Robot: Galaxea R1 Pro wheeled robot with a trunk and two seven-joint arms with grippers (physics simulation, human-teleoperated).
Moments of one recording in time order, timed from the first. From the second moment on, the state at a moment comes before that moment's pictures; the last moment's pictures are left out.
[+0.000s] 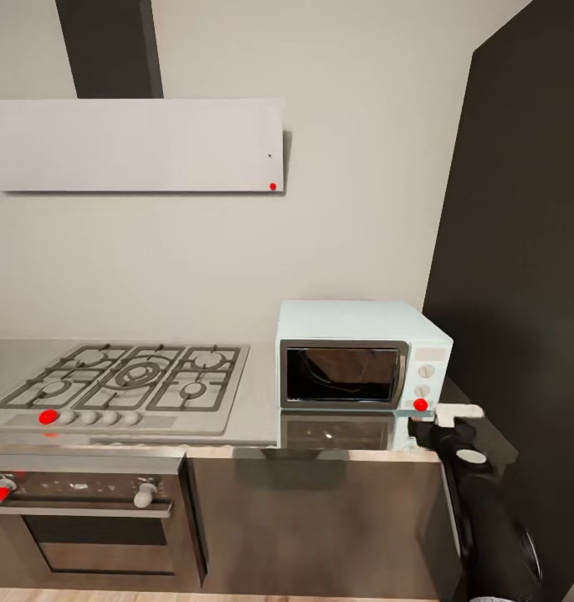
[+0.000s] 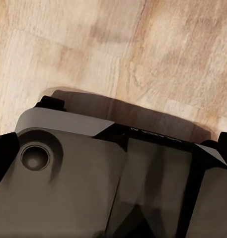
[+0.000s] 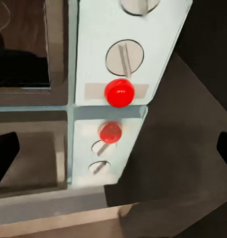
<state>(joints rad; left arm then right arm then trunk) -0.19 -0.08 -0.37 0.00 0.68 -0.05 -0.01 -0.39 0.10 -0.32 -1.40 0.42 0.51 0.12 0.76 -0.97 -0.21</state>
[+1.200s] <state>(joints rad) -0.19 -0.08 -0.37 0.00 0.69 -0.05 -0.01 -0.65 -0.10 -0.32 -0.86 0.16 0.30 0.10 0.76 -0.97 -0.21</state>
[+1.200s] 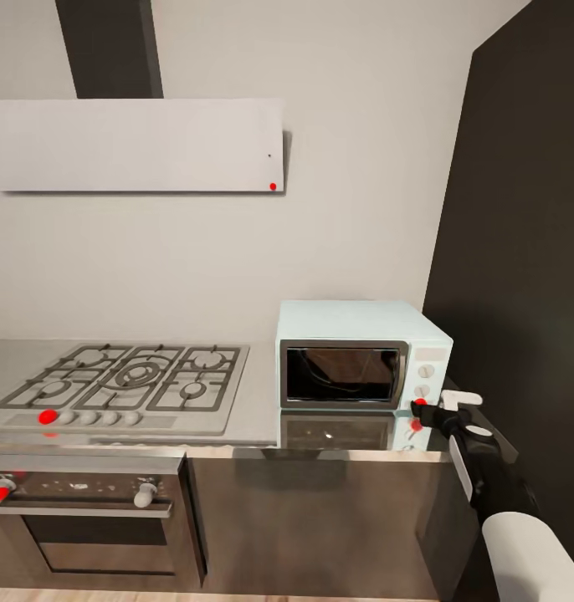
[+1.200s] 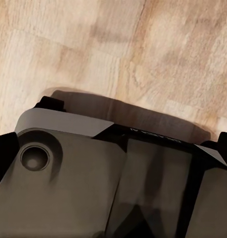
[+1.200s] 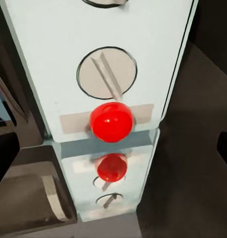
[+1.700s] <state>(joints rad) -0.19 -0.08 -0.37 0.00 0.69 -0.05 -0.01 -0.65 -0.09 -0.32 -0.82 0.20 0.31 0.12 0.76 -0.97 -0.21</state>
